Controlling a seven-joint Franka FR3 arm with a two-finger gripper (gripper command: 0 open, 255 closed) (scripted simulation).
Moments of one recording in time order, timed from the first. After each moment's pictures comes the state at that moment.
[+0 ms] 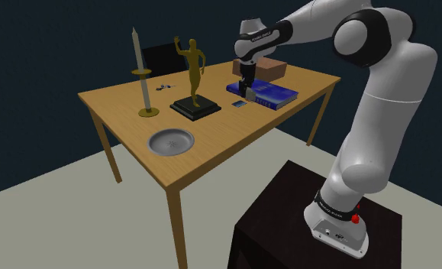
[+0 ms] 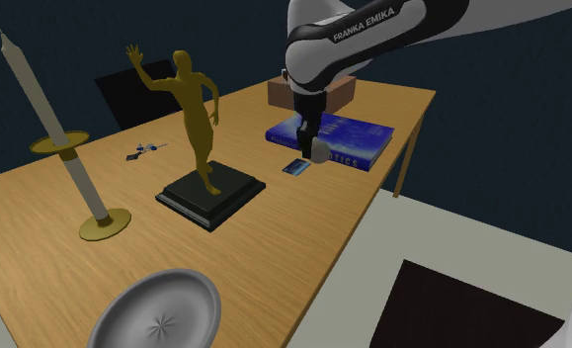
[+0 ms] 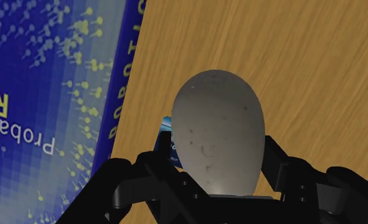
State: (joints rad) arm 0.13 0.11 -0.48 -1.89 -0.09 2.03 -0.47
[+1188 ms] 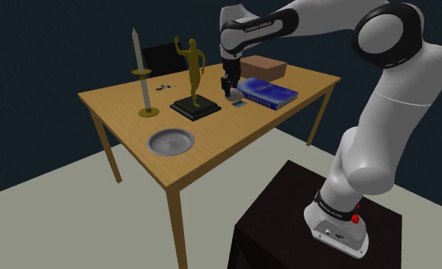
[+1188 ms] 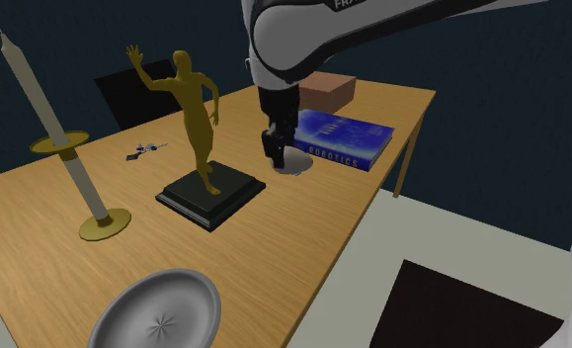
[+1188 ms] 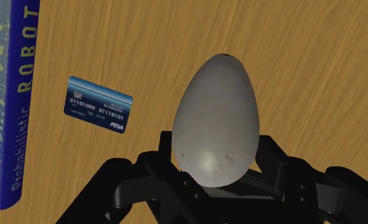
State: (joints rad) arm 0.26 0.01 -0.36 -1.88 -0.15 1.91 -0.22
